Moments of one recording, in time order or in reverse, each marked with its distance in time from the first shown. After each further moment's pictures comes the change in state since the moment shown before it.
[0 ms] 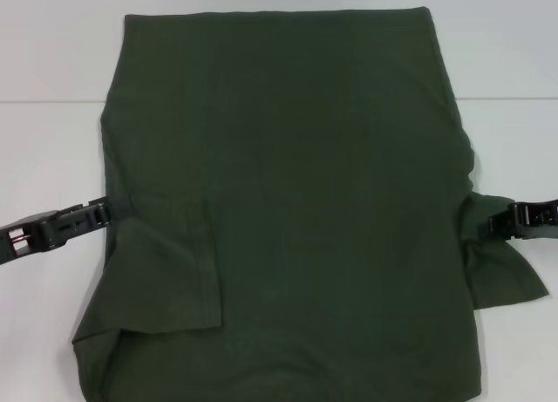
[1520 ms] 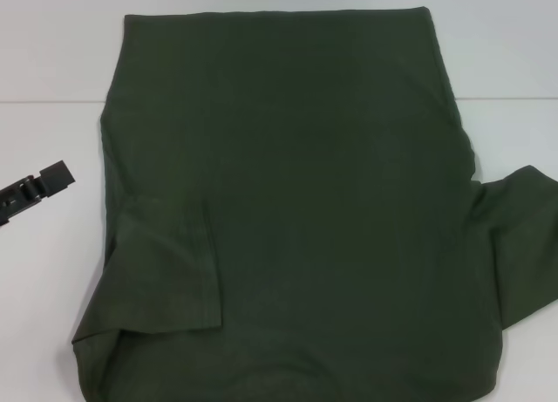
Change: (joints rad) left arm 0.049 0.006 -0.151 -0.012 -0.099 0.160 -0.044; right arm -0.039 -0.075 0.100 -0.105 -0.079 -0.020 0.029
